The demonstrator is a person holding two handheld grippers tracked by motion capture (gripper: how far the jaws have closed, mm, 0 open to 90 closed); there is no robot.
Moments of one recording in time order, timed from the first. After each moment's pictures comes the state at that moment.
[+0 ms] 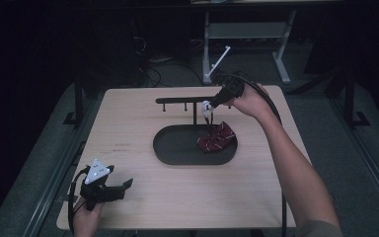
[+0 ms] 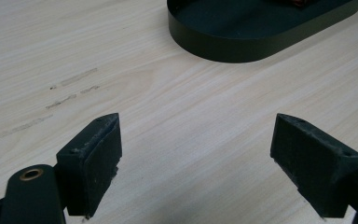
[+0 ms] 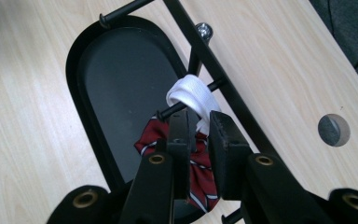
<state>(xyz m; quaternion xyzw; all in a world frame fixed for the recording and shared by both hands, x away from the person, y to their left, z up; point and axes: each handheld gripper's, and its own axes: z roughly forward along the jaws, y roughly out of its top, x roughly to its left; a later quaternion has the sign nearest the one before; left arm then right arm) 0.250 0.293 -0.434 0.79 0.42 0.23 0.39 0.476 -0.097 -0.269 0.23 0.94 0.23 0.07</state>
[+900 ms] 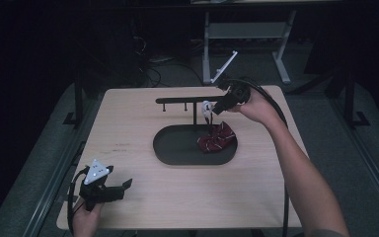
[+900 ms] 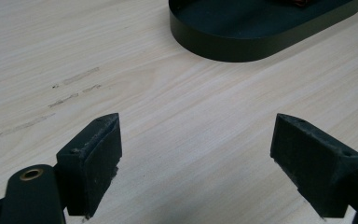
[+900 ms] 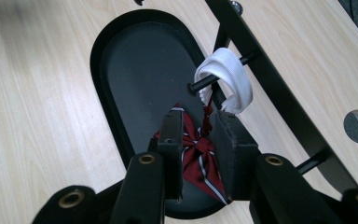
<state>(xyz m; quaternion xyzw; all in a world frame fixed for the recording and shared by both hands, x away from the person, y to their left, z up) 0.248 0.294 -0.434 0.79 0.42 0.23 0.39 0.461 -0.111 -0.275 0.22 0.94 0.25 0.04</state>
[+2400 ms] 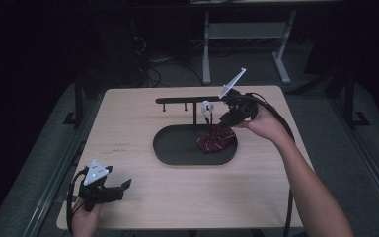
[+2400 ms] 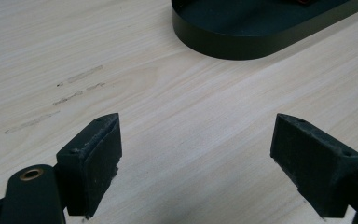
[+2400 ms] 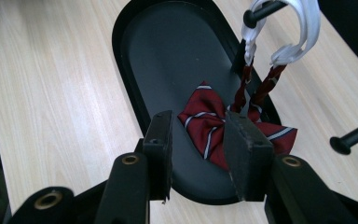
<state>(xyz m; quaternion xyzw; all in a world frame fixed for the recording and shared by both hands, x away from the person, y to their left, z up) 0.247 0.295 -0.433 0.79 0.42 0.23 0.38 0.431 -0.128 -0.303 0.21 0.94 0.27 0.02</state>
